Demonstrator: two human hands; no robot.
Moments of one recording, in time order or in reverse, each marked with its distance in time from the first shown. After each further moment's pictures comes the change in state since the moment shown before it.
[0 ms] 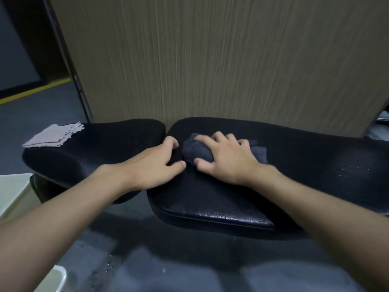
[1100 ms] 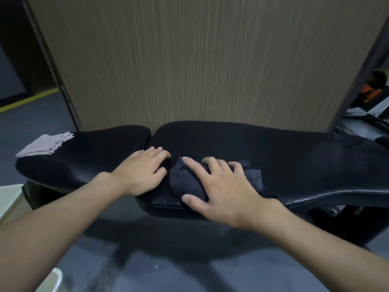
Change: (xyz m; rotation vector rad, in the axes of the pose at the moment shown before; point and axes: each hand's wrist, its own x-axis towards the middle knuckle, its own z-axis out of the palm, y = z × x) left_hand -0.012 0.014 0.015 0.338 0.041 0.143; right_hand -0.112 -0.010 -0.014 -0.069 0.057 -0.098
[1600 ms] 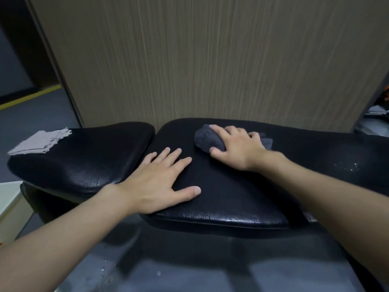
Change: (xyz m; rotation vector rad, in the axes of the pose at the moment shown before) left_hand 0.005 0.019 0.015 0.034 -0.132 0.000; right_hand 0.117 0.091 0.024 0.050 -0.121 0.212
